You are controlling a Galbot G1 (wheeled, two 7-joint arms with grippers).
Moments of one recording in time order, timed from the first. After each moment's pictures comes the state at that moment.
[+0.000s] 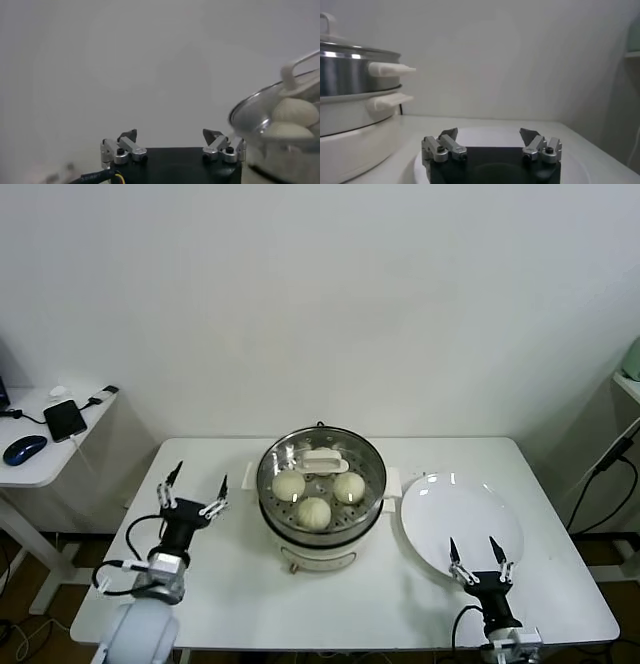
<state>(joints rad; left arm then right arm) 1.39 -1.21 -0.49 -1.95 0.08 0.06 -0.11 -1.52 1.32 0.60 1.65 0.23 0.29 -0.04</state>
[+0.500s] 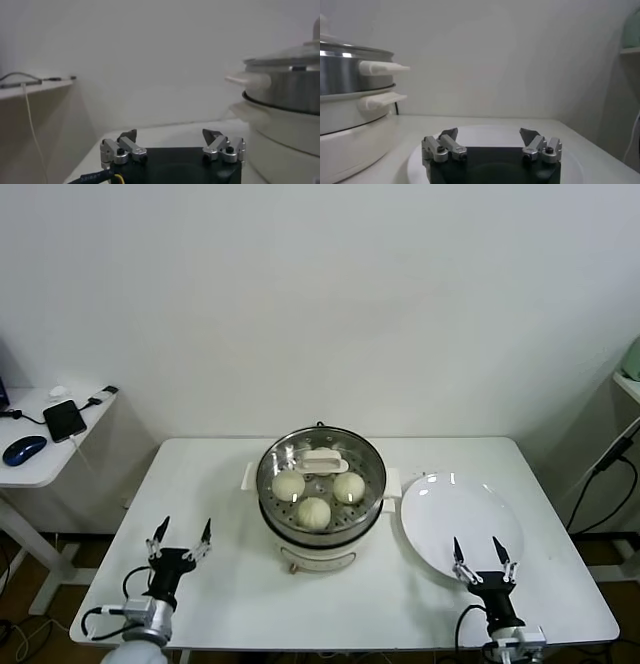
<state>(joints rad) 1.46 -1.23 -0.54 -1.72 -0.24 -0.15 -0.06 -1.51 1.30 0.61 1.63 0.26 0.30 -0.04</state>
